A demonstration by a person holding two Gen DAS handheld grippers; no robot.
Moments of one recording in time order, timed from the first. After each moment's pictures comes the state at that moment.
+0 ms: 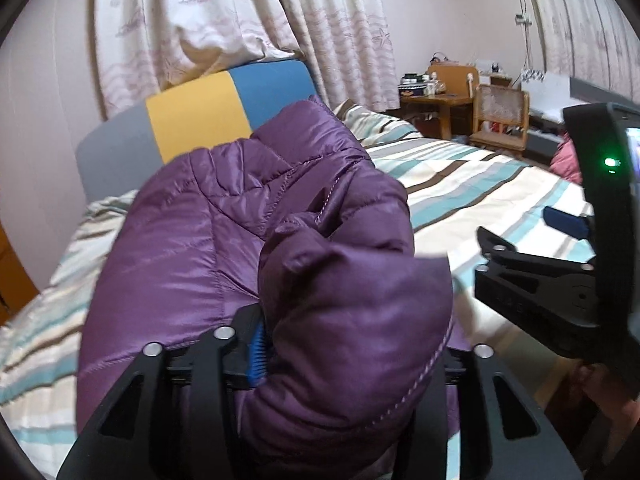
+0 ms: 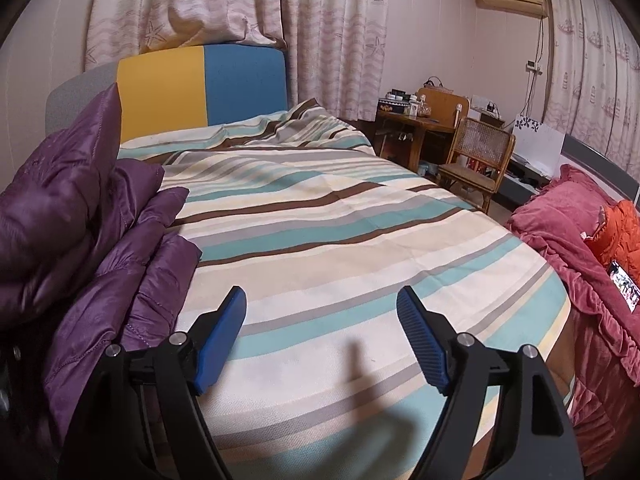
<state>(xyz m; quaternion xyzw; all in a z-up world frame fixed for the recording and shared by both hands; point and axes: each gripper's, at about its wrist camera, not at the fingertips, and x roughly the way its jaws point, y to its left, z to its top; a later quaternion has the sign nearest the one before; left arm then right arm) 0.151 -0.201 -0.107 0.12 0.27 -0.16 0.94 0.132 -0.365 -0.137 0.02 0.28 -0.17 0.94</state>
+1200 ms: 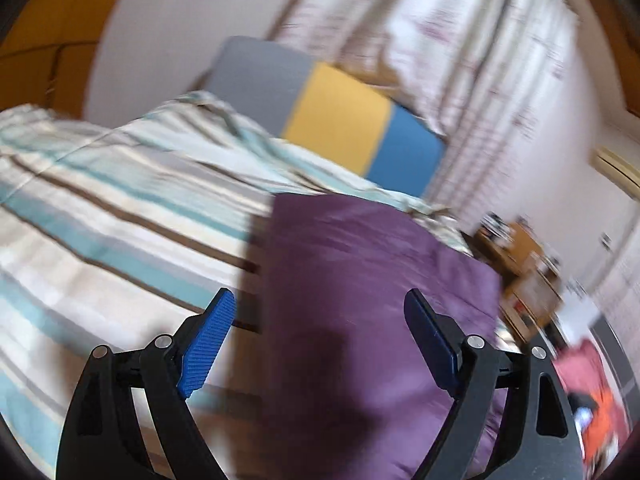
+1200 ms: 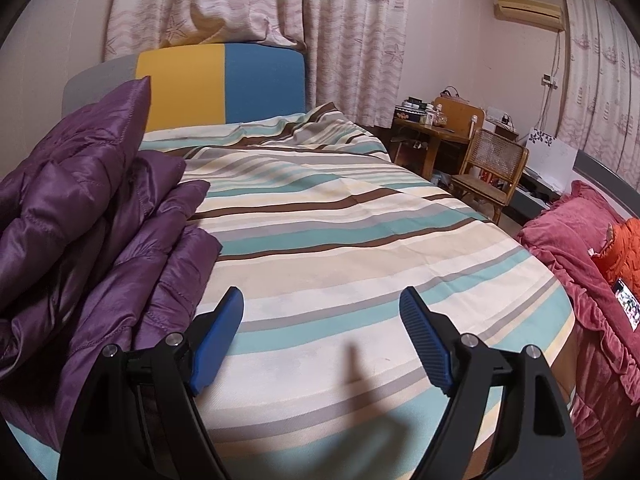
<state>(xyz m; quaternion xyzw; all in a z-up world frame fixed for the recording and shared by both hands) 0.146 -0.028 -0.063 -0.24 0.26 0.00 0.93 0.131 -0.354 -0.138 -0.01 0.28 -0.14 0.95</state>
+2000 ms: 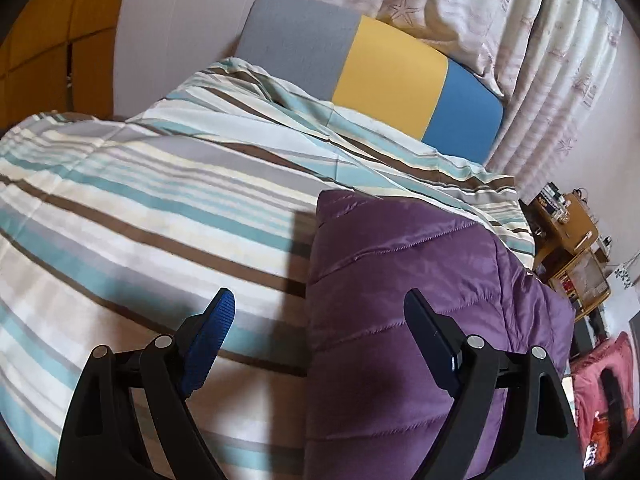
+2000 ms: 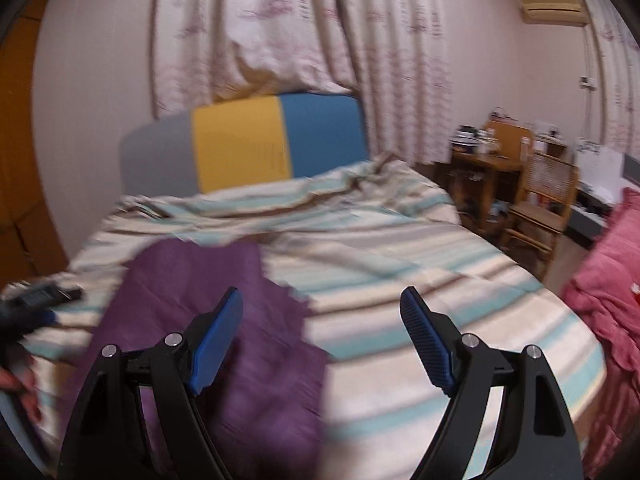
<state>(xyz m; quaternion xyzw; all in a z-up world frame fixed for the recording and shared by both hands) 0.230 -0.007 -0.053 -0.20 0.37 0.05 0.91 0.159 -0.313 -0.017 0.05 0.22 -0.01 0.97</state>
